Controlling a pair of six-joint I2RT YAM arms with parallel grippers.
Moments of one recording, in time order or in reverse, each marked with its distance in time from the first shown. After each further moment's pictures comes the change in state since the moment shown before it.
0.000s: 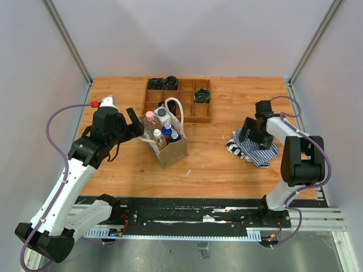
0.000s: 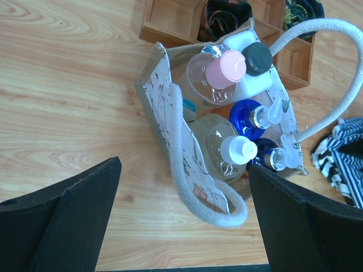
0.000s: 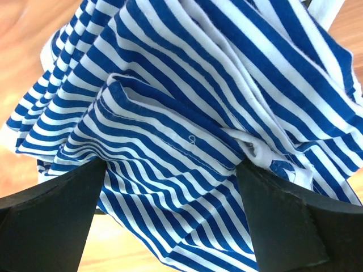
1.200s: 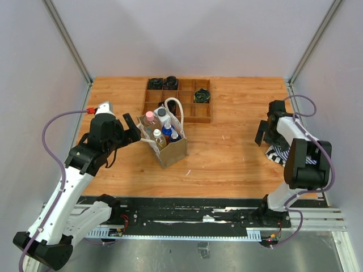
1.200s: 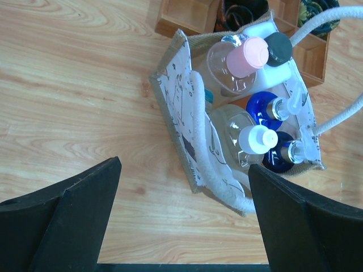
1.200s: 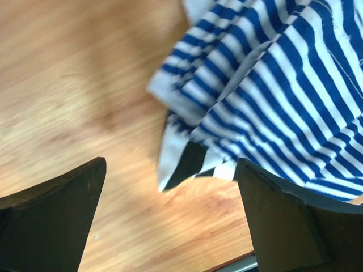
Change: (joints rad) left arm 0.001 -0.074 -0.053 -0.027 -0.041 -0.004; right arm -0.193 0.000 0.039 -0.107 0.190 -0.143
